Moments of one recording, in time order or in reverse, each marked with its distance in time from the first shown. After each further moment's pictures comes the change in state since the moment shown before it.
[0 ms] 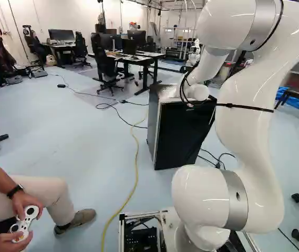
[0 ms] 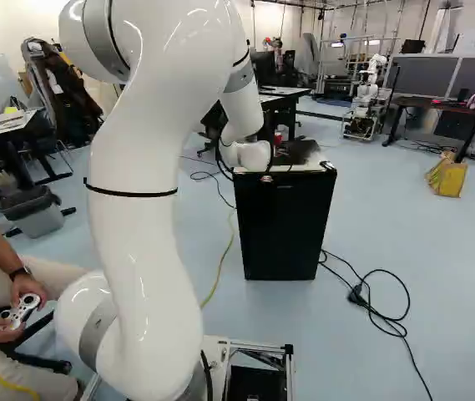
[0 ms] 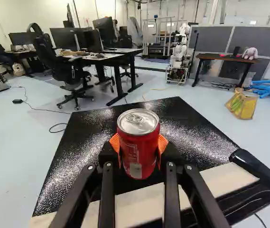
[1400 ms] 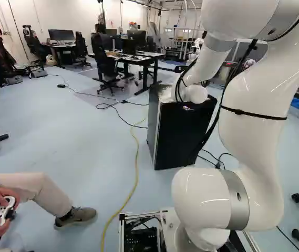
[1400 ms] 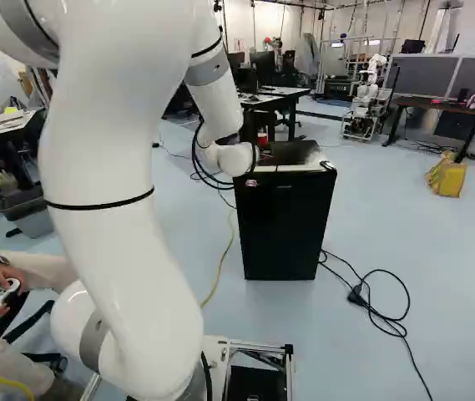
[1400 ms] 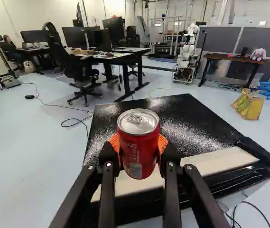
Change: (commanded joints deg) arm 4.6 10.7 13.0 2.6 1.1 -1.8
